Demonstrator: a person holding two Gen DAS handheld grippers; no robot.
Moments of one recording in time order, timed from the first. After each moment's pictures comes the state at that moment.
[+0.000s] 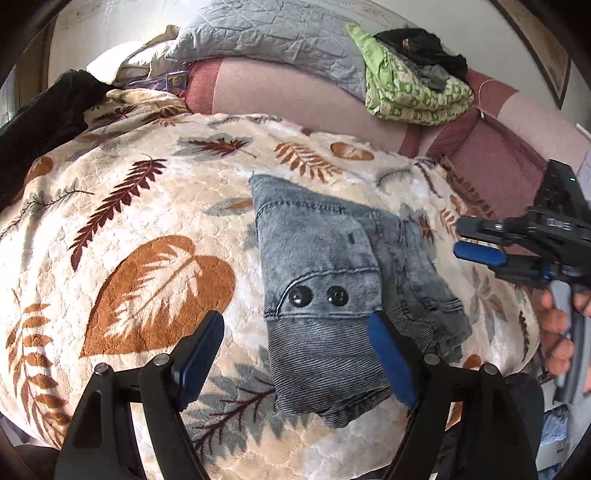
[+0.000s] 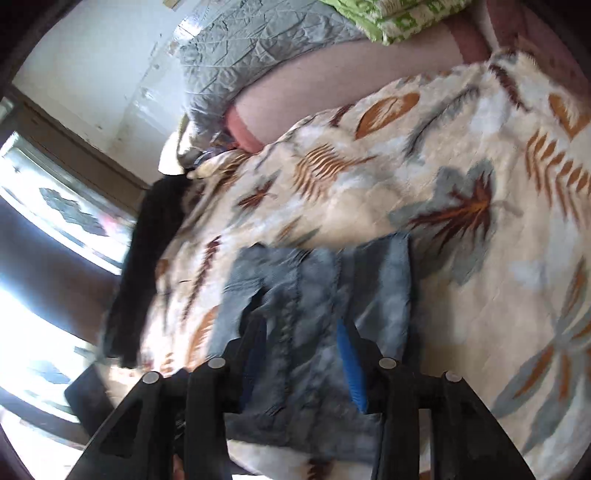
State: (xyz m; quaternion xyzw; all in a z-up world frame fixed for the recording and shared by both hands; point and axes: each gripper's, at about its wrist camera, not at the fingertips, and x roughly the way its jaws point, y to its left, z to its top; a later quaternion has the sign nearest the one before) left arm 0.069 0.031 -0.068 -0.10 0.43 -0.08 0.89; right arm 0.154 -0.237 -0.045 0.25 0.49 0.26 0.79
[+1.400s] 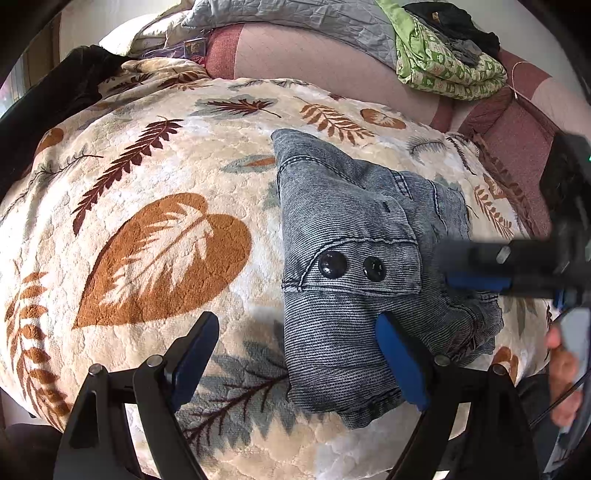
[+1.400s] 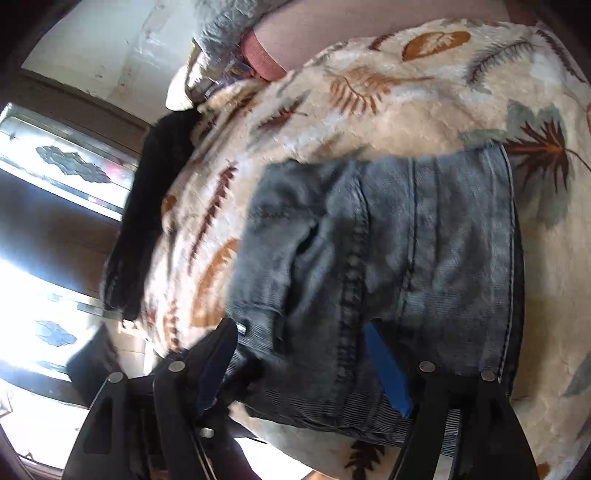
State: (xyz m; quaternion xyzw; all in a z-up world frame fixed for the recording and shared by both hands) left arm 0.077 0.026 -0.089 -0.10 0.48 -0.04 0.87; right arm 0.153 -0.149 -0.090 0.17 0.58 0.27 0.74
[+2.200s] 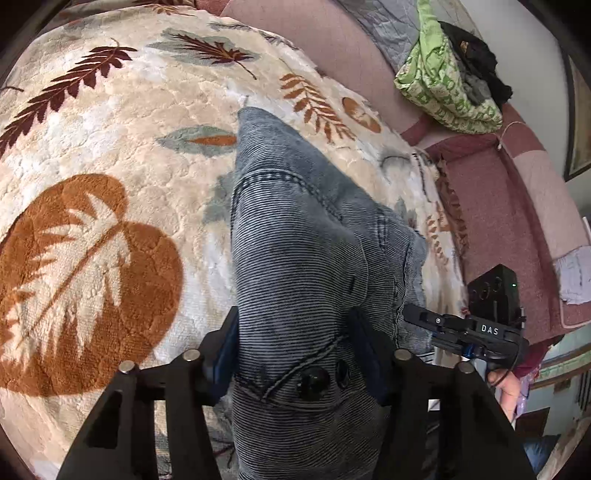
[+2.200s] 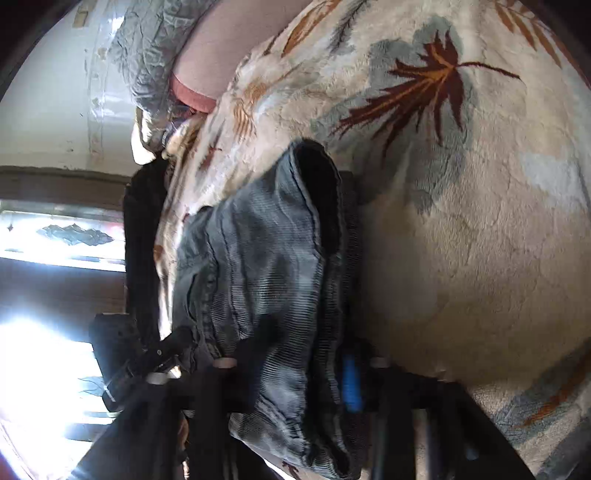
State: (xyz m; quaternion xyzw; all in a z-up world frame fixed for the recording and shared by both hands) left arm 0.150 0.041 -0.113 -0.27 0.54 -0.15 0.79; right arm 0.192 -0.262 -0.140 0.30 0.60 0.25 0.70
